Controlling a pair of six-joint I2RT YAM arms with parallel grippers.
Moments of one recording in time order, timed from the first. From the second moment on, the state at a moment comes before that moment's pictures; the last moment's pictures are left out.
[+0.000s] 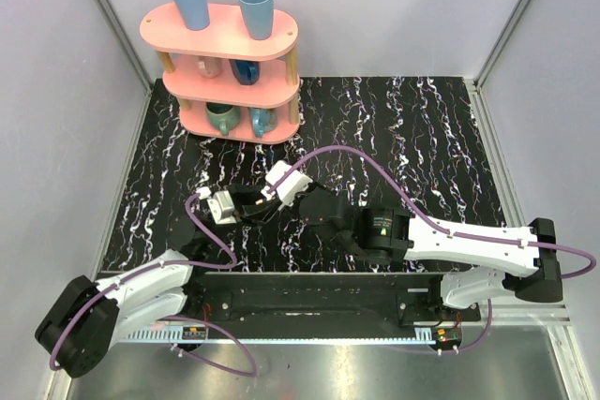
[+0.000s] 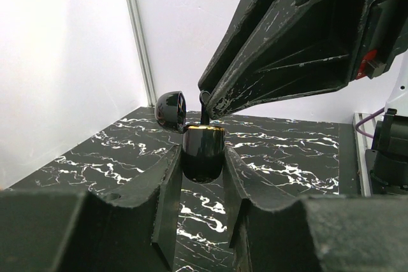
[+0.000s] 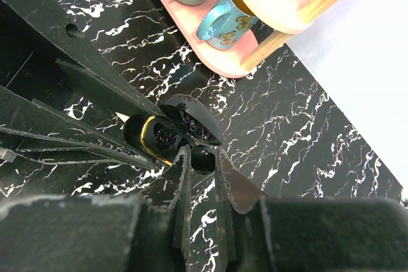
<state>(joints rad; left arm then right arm) -0.62 0.91 0.15 1.26 0.51 -0.14 1.38 1.32 1.26 -0.32 0.75 -0.20</state>
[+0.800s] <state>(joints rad) -0.62 0.92 0.15 1.22 0.51 -0.14 1.39 1.36 1.27 -0.34 0.77 -0.28</state>
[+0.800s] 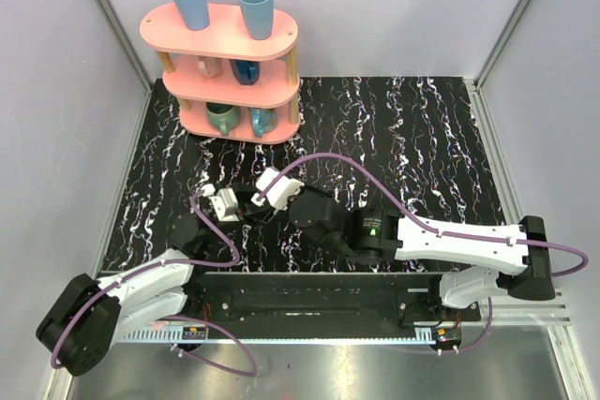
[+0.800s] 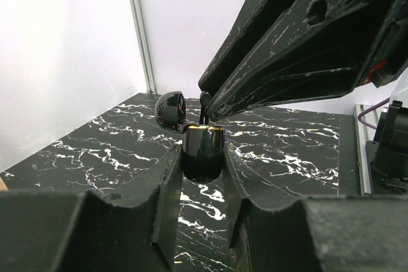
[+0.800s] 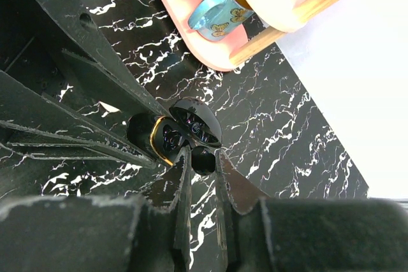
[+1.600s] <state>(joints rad) -0.62 0.90 0.15 1.23 0.50 -0.14 1.41 1.36 1.25 -0.26 0.85 -0.31</state>
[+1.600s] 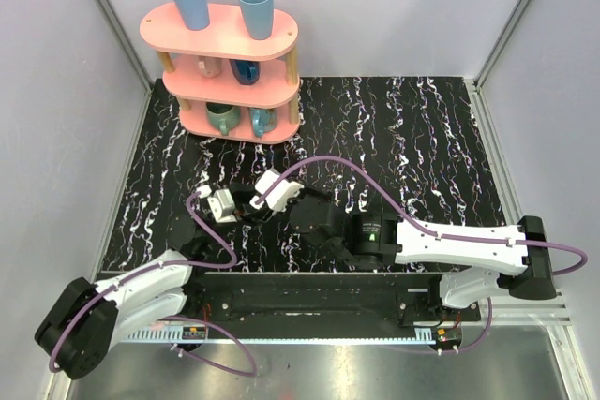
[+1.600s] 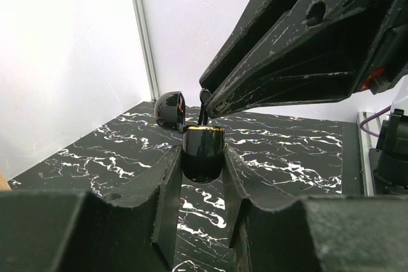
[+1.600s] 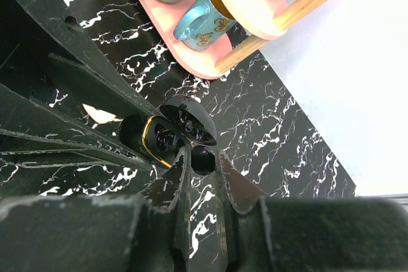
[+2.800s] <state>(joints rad) -0.63 0.86 0.16 1.16 0.50 -0.12 1.41 1.40 1.23 -0.25 0.86 -0.38</state>
